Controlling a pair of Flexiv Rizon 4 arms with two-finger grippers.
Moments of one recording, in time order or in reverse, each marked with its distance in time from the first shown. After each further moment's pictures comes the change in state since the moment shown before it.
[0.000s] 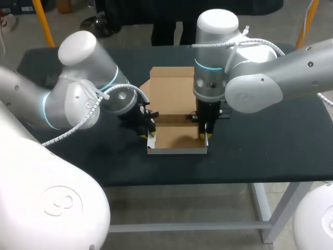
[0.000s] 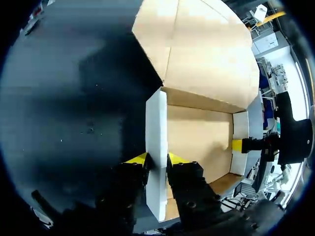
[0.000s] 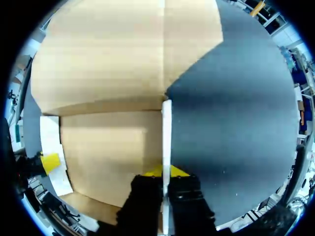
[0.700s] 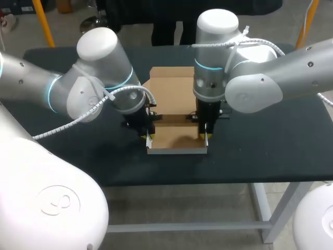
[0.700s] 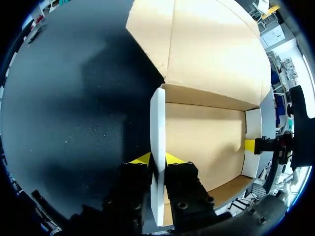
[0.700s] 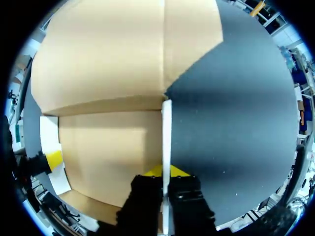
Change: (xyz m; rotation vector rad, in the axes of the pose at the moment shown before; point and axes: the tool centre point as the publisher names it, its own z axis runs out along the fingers) left arm -0.006 0.000 0.007 -0.010 -0.126 0.019; right arm 0.000 0.000 0.000 0.000 0.000 0.000
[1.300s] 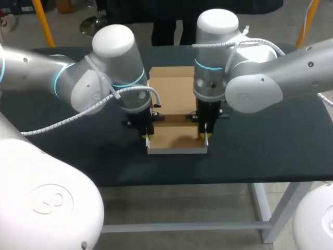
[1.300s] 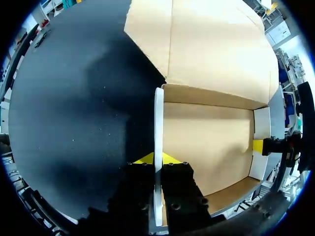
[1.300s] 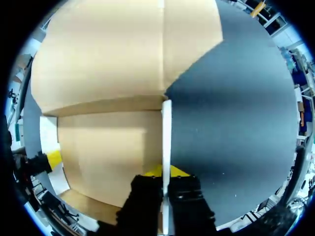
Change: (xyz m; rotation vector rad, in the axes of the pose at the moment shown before) left arm -0.003 0.001 -0.001 -0.001 -0.103 0.002; right arm 0.000 0.002 -0.002 -0.010 -0.005 -0.012
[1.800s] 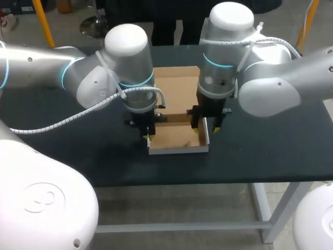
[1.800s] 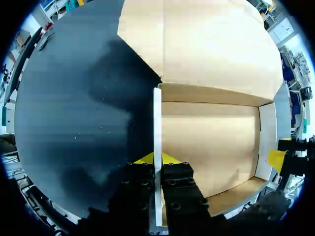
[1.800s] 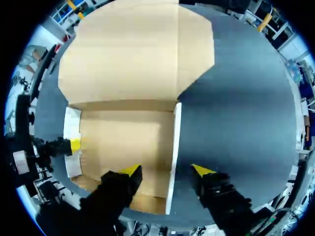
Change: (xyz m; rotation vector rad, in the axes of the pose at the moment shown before) left arm 0.001 0.001 0.000 0.002 -0.067 0.005; right arm 0.002 -0.007 -0.039 -0.091 0.088 -0.107
